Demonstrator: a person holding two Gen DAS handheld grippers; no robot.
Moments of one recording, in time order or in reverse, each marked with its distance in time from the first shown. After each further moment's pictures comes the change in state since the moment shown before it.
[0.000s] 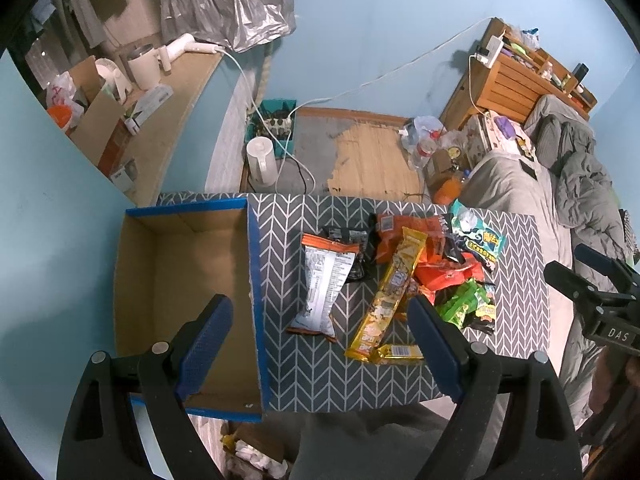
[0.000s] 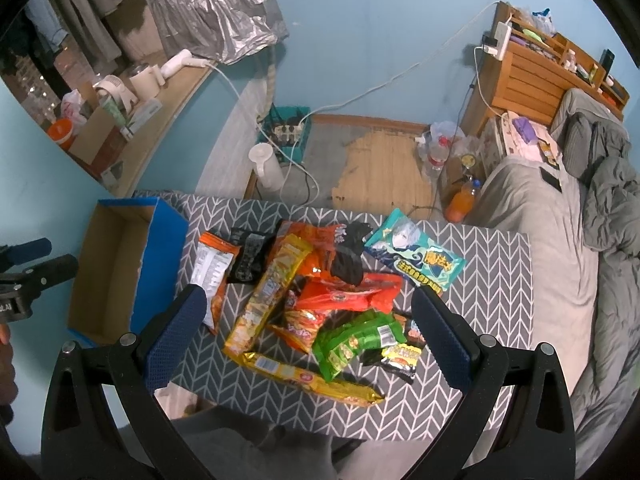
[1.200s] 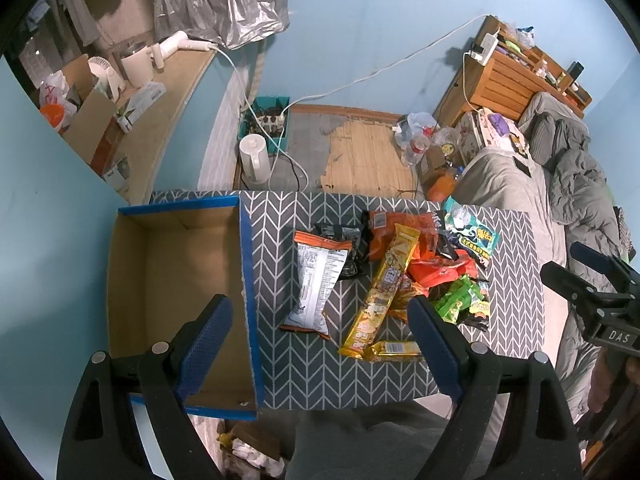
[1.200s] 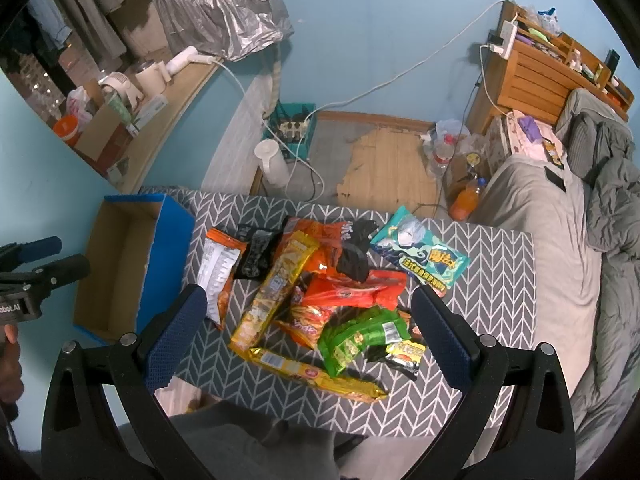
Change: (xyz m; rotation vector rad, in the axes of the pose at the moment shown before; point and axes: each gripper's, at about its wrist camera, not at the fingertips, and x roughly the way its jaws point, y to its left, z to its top) left arm 0.001 -0.001 -0.001 -0.001 0.013 -0.023; right arm -0.004 0.006 -0.001 -0.003 0.009 0.017
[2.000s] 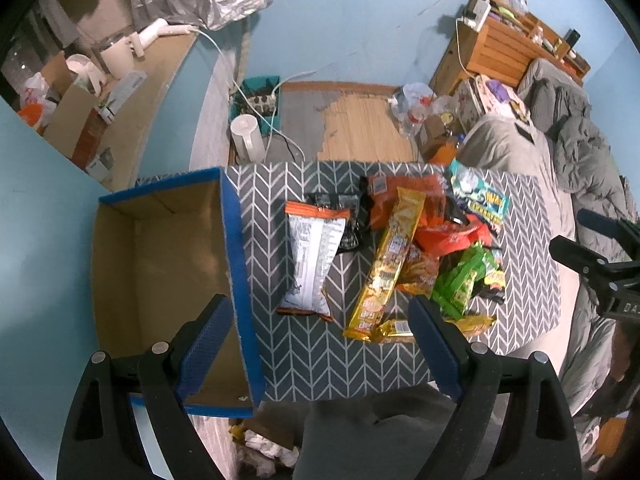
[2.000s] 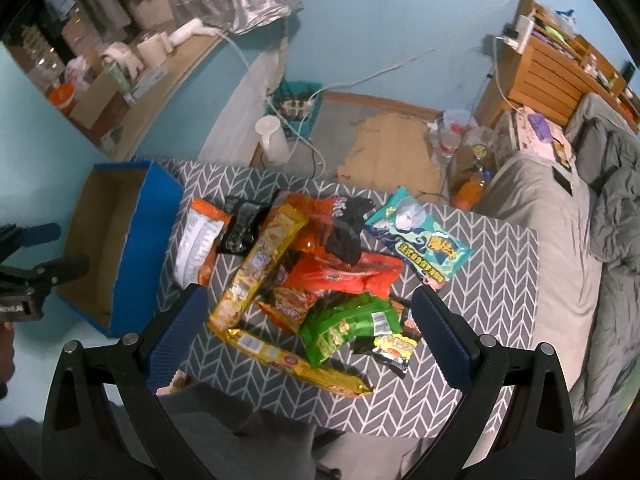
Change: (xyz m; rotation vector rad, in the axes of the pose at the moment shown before) left arm 0.046 -0.014 -0.017 0.080 0.082 0.016; right arm 0.031 -0.016 -0.012 -0.082 0.076 0.011
